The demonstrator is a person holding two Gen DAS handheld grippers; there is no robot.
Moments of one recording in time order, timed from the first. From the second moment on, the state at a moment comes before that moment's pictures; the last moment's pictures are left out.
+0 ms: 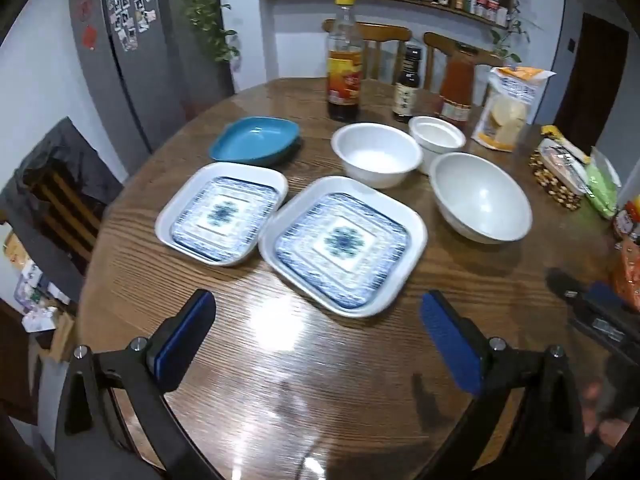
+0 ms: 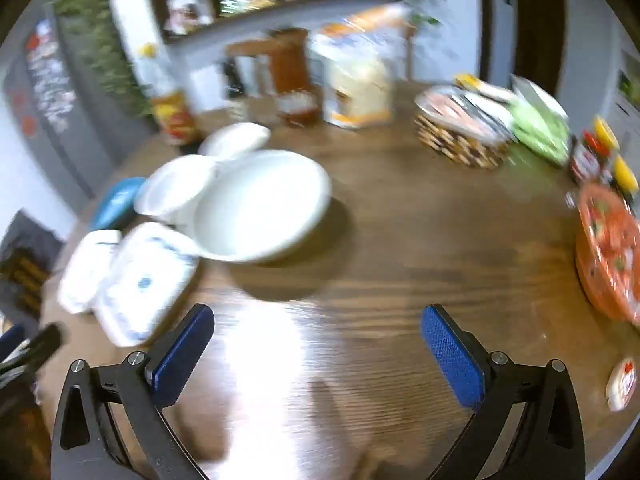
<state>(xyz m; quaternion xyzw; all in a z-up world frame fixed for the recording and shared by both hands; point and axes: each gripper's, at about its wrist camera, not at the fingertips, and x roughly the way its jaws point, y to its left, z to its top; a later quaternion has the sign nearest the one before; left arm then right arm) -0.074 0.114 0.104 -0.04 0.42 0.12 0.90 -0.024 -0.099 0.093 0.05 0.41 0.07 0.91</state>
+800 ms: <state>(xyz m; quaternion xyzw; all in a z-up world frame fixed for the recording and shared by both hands) -0.060 0.165 0.111 -0.03 0.43 0.11 0.90 -0.039 -0.013 0.126 0.00 0.41 0.11 0.90</state>
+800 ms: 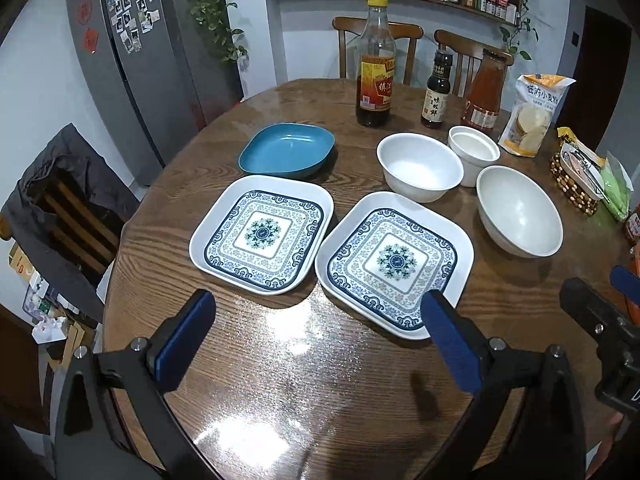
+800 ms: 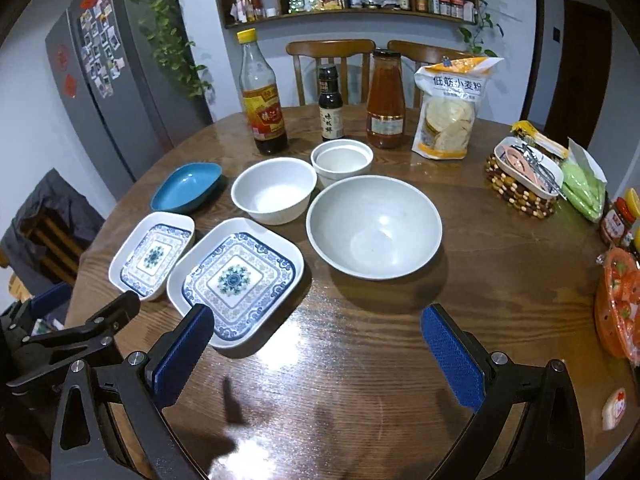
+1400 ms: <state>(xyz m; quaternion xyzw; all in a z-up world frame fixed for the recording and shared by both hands) -0.045 0.178 0.098 -0.02 0.44 0.08 0.89 -0.032 -0.002 0.113 0.02 0.43 0.08 0.90</state>
